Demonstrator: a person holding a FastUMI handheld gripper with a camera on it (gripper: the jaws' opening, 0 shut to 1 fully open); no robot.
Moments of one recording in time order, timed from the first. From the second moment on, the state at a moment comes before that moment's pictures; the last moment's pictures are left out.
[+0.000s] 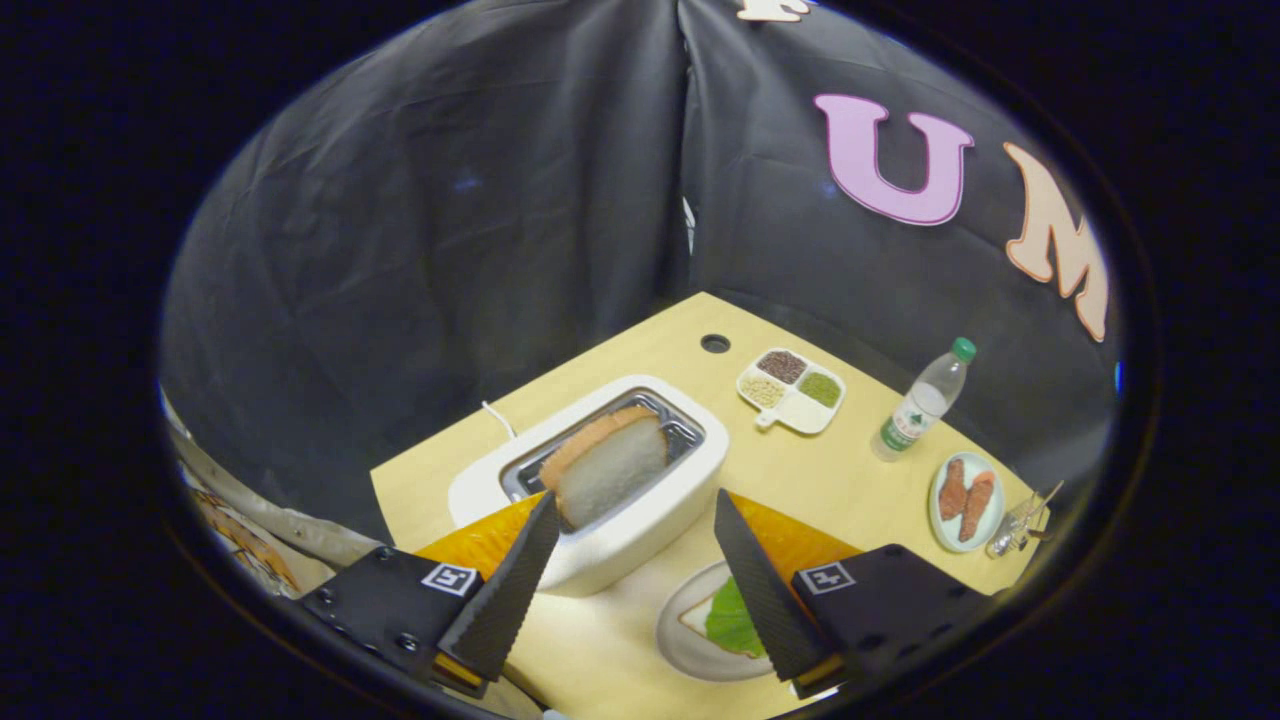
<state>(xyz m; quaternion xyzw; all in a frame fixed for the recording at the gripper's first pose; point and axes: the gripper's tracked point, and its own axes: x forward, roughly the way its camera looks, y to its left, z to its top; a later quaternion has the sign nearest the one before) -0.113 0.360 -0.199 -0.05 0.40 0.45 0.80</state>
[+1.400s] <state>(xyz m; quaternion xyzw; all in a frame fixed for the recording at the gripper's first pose) -0.111 0.410 -0.248 -0.02 0.49 0.38 0.78</state>
